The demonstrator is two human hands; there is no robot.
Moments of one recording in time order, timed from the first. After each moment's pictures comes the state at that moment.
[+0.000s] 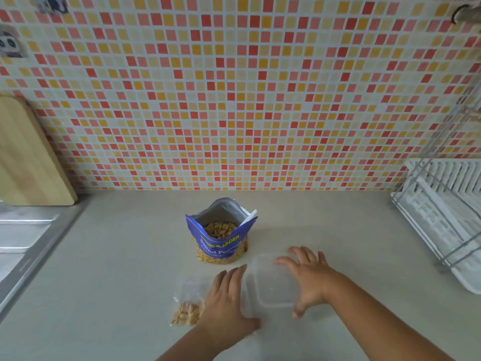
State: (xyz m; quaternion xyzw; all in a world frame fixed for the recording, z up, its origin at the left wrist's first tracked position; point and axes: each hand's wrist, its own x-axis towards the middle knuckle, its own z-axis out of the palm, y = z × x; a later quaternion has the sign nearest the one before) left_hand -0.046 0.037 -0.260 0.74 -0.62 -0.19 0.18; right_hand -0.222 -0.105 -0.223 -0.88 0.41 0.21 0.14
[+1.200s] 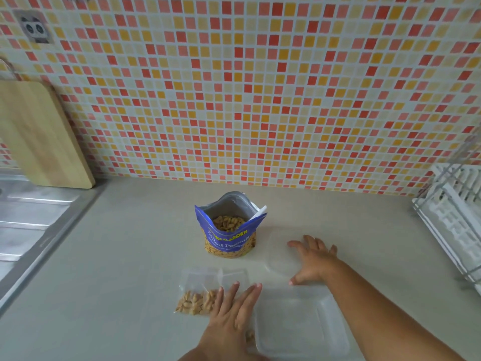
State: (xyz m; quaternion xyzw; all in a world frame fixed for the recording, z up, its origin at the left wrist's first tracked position) left_hand -0.083 0.073 -0.302 0.71 -0.67 -0.12 0.17; right_hand -0.235 -0.143 -0.247 -0.81 0.52 0.20 0.17
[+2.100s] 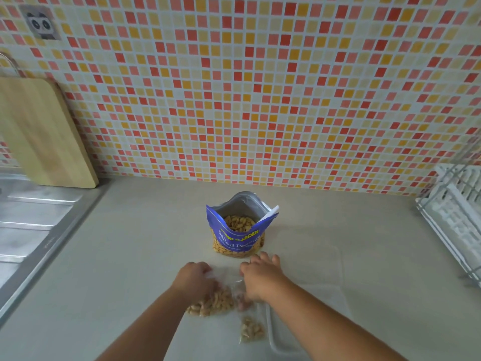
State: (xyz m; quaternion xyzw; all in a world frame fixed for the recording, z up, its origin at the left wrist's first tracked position) left_hand 0.033 0.032 -0.274 0.85 -0.42 -0.31 0.10; right_hand -0.121 -0.051 -0.251 -0.90 0.37 0.20 0.08
